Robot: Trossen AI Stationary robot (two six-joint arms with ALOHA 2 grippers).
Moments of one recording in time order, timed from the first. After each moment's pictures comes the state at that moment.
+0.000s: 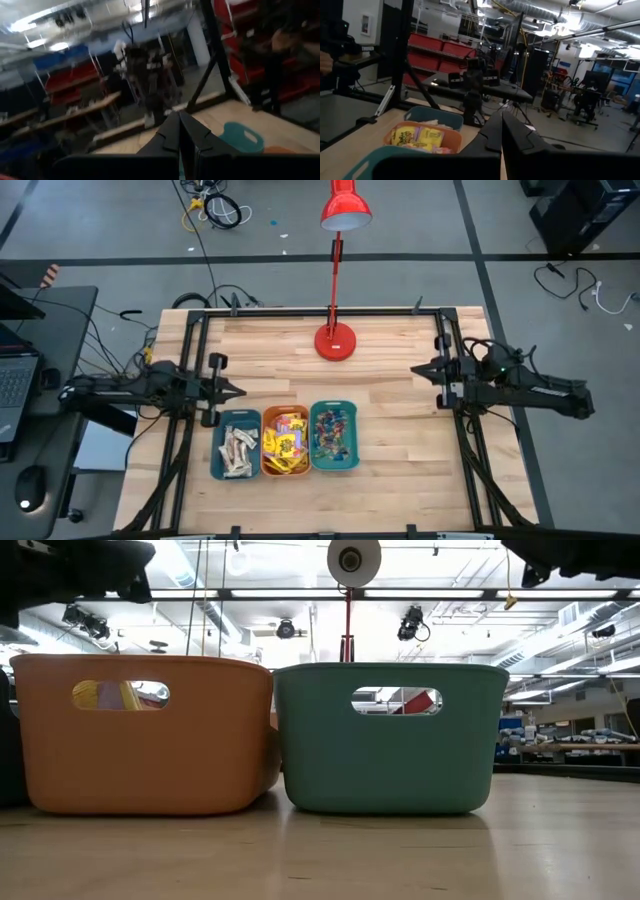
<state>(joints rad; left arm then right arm) 0.00 0.20 0.17 0.21 0.15 0.31 -0.19 0.24 0.36 0.03 -0.21 -0.21</state>
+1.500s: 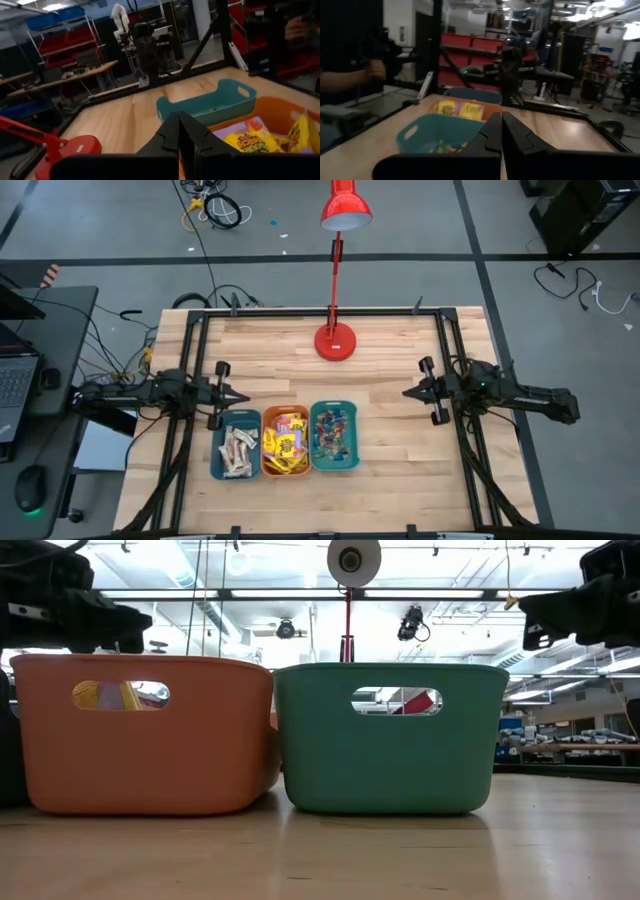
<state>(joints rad) 0.00 0.01 0.01 0.03 0.10 0.24 -0.18 0.01 0.01 0.11 -0.34 -0.08</state>
